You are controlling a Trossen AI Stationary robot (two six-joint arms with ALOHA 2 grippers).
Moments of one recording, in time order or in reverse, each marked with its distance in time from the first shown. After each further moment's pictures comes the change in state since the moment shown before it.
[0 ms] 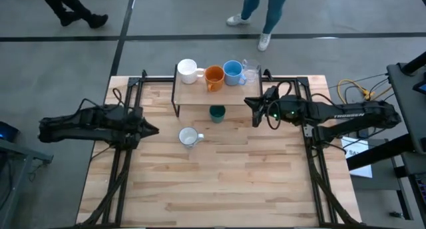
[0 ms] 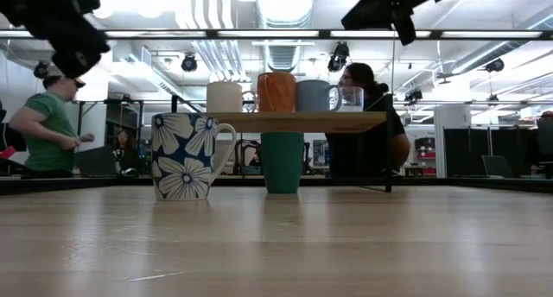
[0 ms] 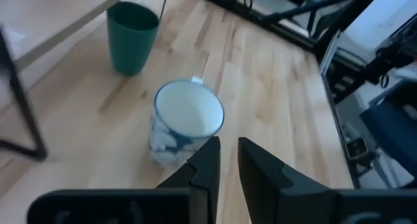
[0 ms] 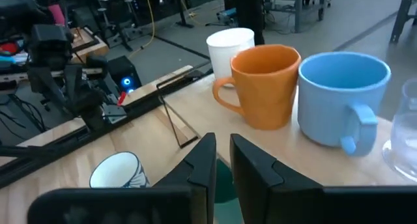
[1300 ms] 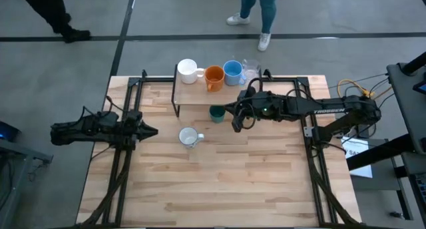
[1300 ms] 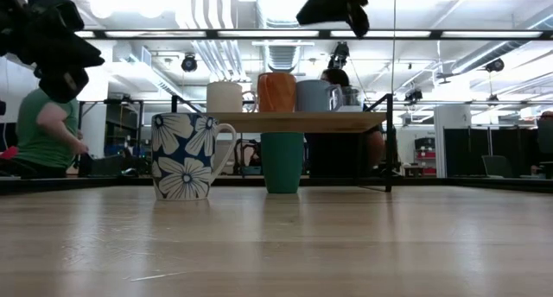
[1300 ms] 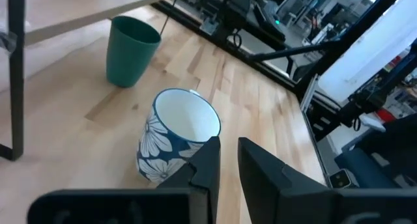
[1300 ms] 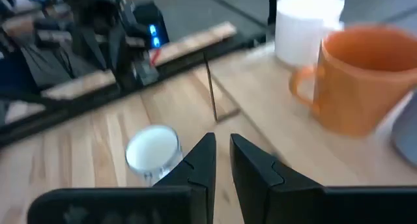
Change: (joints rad) left arm -0.060 -0.336 -0.223 0.086 -0.082 -0.132; right arm 0.002 0.320 0.337 -0.183 -0.183 -0.027
